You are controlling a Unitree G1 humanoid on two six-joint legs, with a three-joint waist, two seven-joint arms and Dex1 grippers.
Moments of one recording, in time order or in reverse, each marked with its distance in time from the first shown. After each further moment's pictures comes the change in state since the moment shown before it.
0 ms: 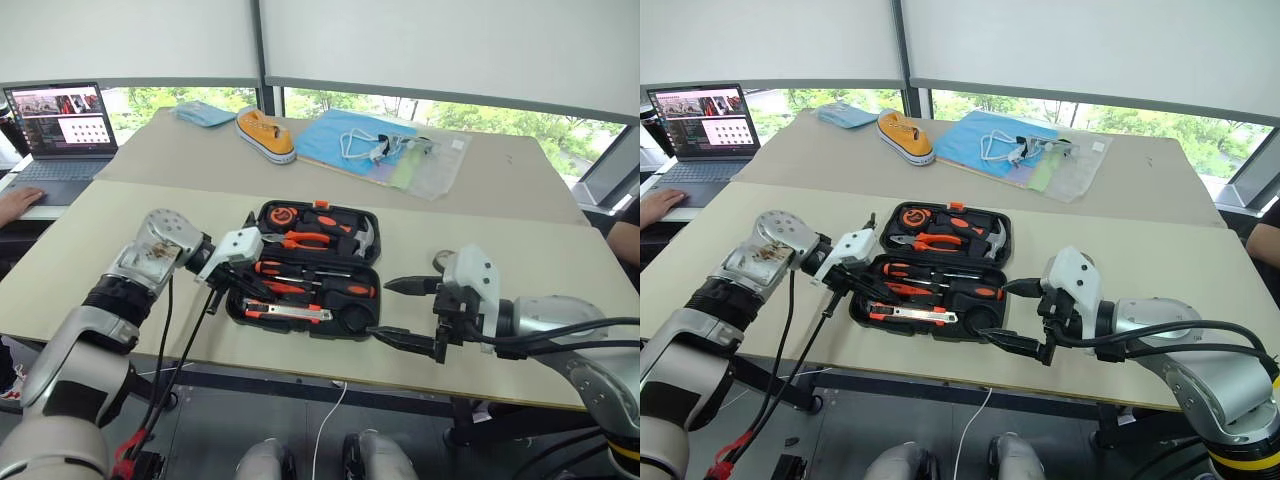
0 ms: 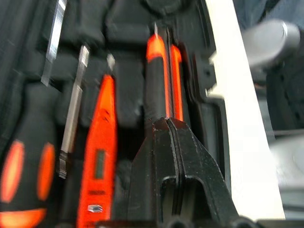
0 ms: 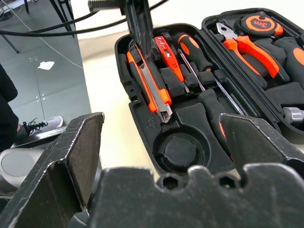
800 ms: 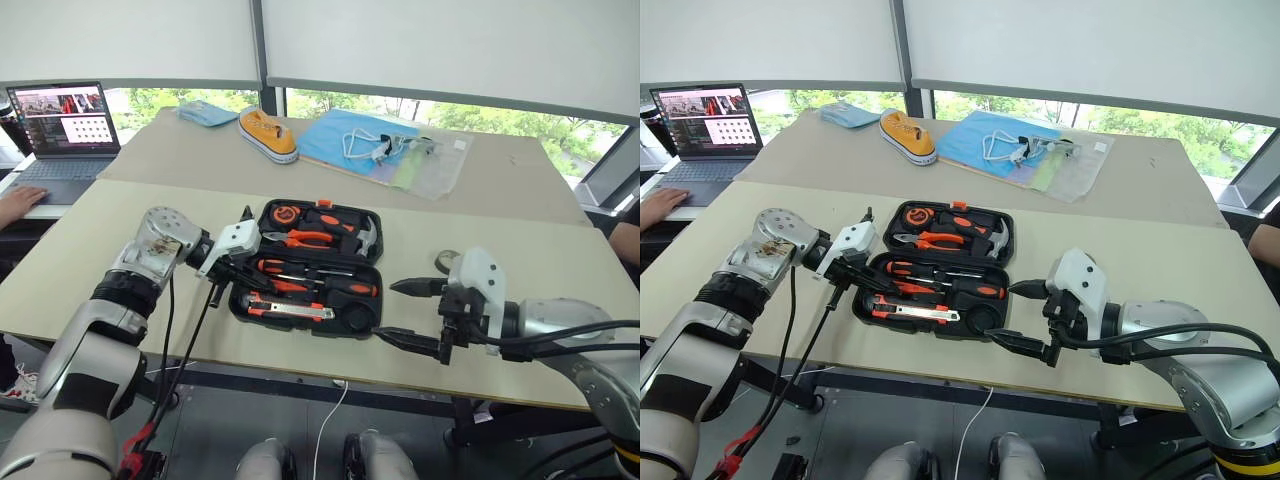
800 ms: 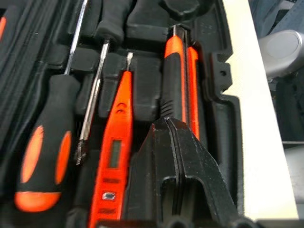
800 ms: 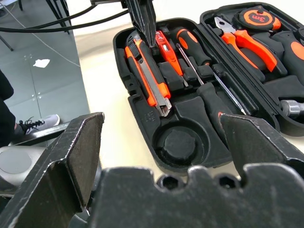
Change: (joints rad) left arm -0.059 -0.031 0.054 0.149 0.035 -0.039 0.001; right arm 0.026 -0.015 -0.023 -0.004 0.001 0.001 -0.002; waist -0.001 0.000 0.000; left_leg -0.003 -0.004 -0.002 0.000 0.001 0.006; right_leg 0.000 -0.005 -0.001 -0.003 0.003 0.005
